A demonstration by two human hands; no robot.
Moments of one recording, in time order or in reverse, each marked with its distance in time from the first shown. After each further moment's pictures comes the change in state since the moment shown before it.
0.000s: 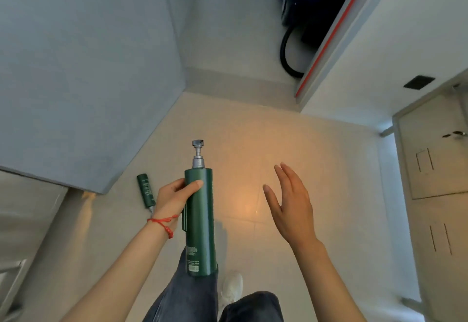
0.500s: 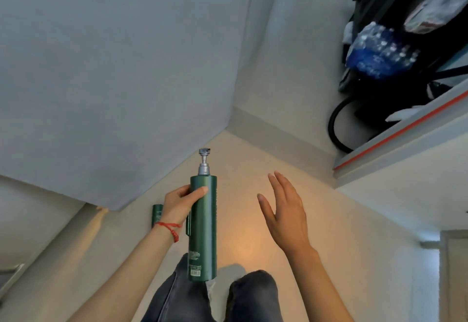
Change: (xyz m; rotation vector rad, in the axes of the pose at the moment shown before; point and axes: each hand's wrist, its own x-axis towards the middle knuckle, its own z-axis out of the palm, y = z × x) left_hand 0.160 0.122 -0.064 -0.170 0.238 -0.020; right_hand 0.243 -0.131 0.028 -0.101 -0.163 -0.317
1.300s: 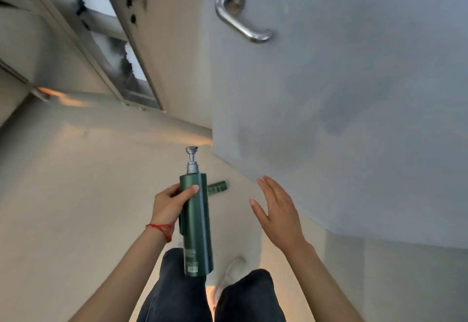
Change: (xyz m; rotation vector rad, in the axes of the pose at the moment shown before) left_hand -0.009 -0.009 -0.049 -0.832 1.185 -0.033; right_hand 0.231 -0.169 0.112 -0.118 -0.809 -1.264
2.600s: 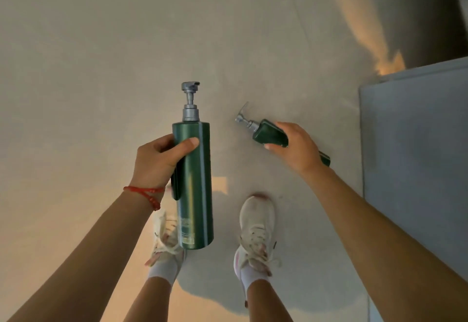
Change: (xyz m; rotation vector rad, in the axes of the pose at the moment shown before) left_hand 0.347 -0.459 -0.093 -0.376 0.598 -0.323; right_hand 0.338 0.184 0.618 -0.196 -0.813 -0.299
